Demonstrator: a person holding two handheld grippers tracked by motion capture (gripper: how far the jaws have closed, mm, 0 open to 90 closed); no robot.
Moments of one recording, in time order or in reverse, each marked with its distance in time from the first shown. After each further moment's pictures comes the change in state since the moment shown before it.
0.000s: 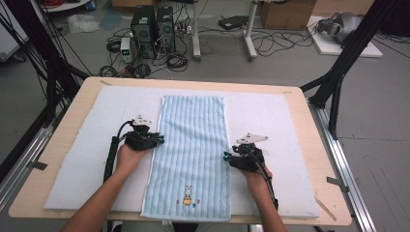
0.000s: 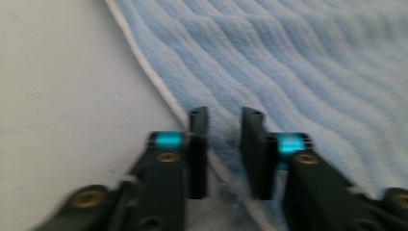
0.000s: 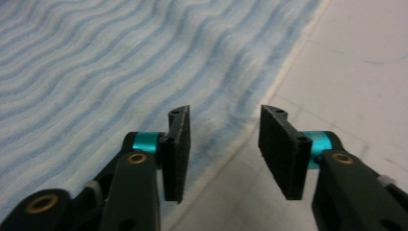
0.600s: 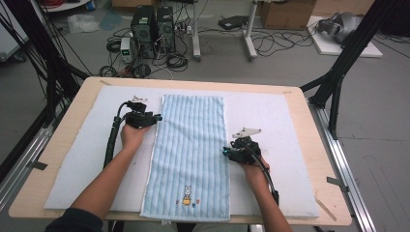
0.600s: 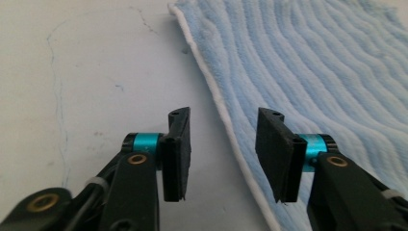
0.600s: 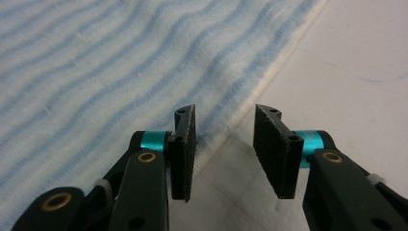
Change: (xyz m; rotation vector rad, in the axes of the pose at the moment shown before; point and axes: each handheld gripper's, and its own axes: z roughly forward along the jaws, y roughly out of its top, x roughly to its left) left arm 0.054 0.039 0.028 -0.072 0.028 -0.230; right arm -0.015 0.012 0.018 0.054 -0.046 -0.065
